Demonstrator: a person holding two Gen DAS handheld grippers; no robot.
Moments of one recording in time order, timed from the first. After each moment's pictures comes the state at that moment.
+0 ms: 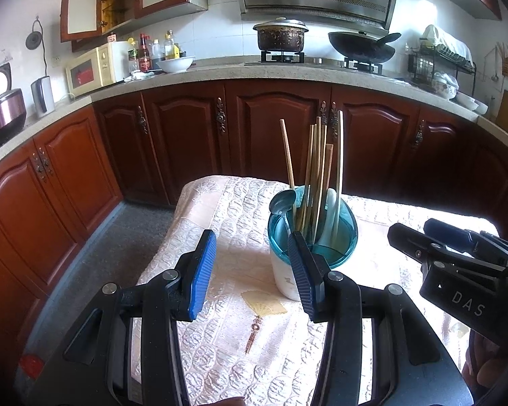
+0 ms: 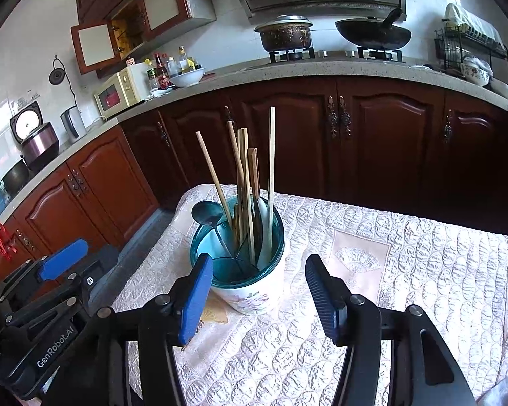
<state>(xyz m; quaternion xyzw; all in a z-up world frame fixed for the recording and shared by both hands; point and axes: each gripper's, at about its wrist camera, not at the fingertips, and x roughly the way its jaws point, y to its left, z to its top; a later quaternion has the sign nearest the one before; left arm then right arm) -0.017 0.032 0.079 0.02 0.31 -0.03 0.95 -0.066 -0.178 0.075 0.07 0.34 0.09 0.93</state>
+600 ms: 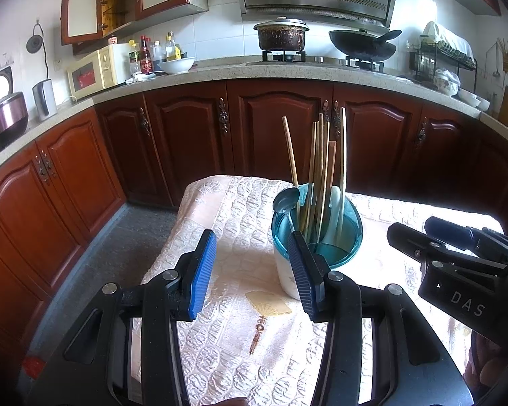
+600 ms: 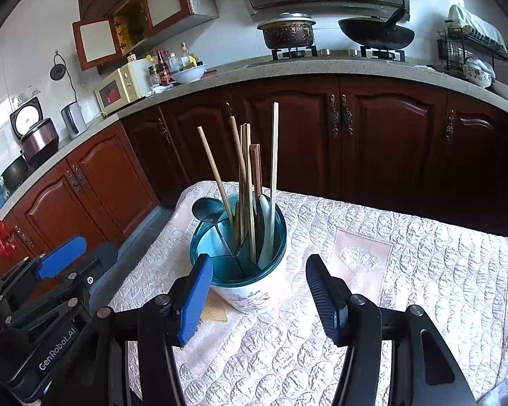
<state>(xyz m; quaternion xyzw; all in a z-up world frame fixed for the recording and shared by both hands) -0.016 0.030 0.075 0.03 0.31 -0.02 0.95 -0.063 -0.174 0.073 0.06 0.34 0.09 0.93</state>
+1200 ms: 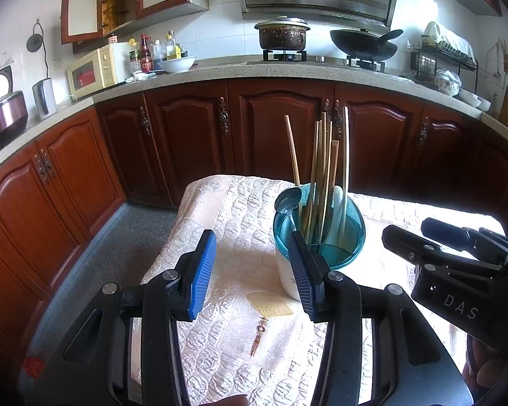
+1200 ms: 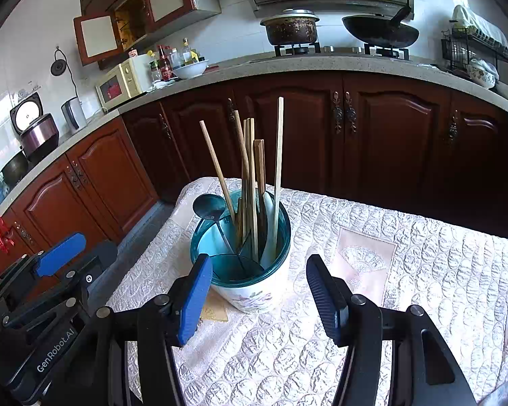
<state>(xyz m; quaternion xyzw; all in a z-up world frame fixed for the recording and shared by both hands) -0.014 0.032 0.073 0.03 0.31 -0.02 0.95 -0.057 -0.167 0.068 0.05 0.35 0.10 0.93</state>
